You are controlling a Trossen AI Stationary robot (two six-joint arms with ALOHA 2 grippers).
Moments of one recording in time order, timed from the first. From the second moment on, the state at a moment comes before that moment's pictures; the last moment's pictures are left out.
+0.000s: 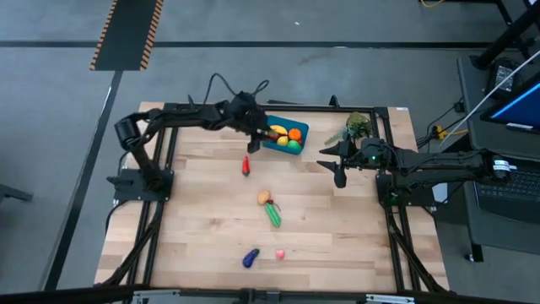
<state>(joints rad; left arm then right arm) 0.54 1.72 1.11 -0.08 0.39 0.35 -0.17 0.80 0.37 0.09 0.06 0.07</state>
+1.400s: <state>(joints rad) 0.55 2.01 1.48 -0.50 0.35 0.45 -0.17 0.80 0.37 0.08 0.06 0.05</state>
